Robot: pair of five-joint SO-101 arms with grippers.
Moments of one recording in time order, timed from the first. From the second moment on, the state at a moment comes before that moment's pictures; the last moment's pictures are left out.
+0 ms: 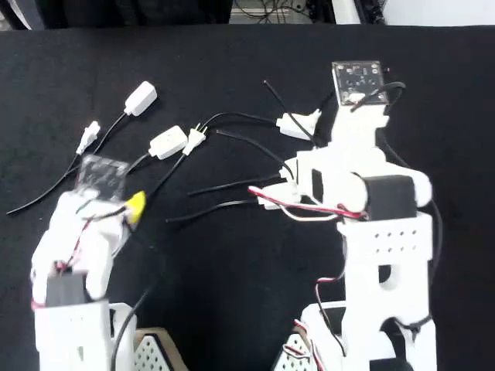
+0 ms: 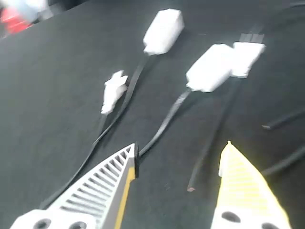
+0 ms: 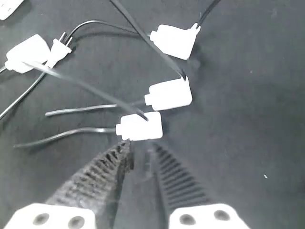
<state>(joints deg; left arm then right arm) -9.2 -72.1 68.9 51.4 -24.7 -5.7 -36.5 19.0 83.6 -5.7</state>
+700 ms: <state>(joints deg) -1.9 14.1 8.5 45.7 -26.5 -0.5 -34.2 46.2 50.4 7.3</state>
